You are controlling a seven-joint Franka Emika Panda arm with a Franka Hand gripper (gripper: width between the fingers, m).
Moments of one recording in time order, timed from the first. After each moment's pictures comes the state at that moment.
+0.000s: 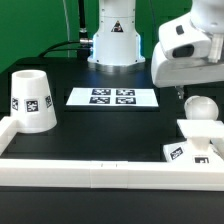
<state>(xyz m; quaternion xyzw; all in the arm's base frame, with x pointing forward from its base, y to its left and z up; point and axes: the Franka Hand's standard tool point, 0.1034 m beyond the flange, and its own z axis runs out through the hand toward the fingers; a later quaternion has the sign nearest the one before) 0.478 0.143 0.058 -0.96 -0.01 0.27 0.06</state>
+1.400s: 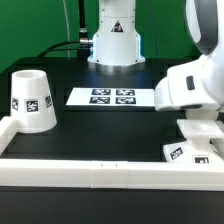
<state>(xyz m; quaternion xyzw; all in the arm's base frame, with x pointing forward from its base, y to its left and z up) 0.480 0.142 0.025 -0.89 -0.03 0.44 0.04</state>
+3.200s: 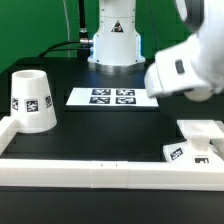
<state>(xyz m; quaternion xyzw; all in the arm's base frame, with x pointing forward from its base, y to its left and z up) 0.483 0.120 0.079 -0.88 -0.07 0.46 0.08</state>
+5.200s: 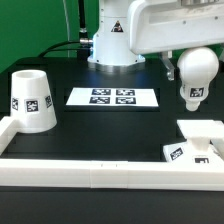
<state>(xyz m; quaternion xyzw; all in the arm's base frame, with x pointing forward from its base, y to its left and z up) 0.589 0.084 0.138 -0.99 -0.05 -0.08 0.06</state>
